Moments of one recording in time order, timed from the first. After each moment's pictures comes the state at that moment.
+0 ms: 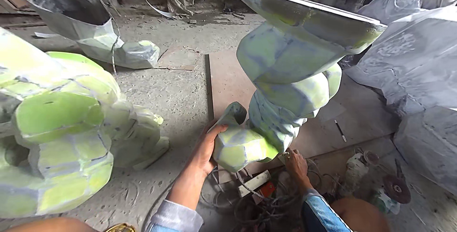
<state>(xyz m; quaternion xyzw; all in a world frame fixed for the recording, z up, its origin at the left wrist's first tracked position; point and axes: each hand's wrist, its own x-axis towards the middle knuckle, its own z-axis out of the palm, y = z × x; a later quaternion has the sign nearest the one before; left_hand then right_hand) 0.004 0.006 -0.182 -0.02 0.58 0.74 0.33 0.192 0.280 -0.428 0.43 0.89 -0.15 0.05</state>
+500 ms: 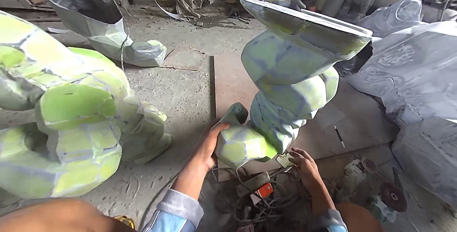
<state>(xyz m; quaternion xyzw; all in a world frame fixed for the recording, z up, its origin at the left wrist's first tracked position) 0.002 0.002 -0.183 -0.02 0.59 0.74 0.33 0.220 0.271 -0.334 0.43 0.51 -0.72 -0.17</state>
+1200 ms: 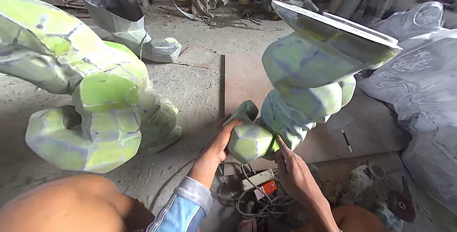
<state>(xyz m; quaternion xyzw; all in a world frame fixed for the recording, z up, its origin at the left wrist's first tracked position) 0.011 0.002 -0.187 -0.02 0.59 0.74 0.32 0.200 0.168 -0.196 0.17 0.93 -0.31 -0.04</state>
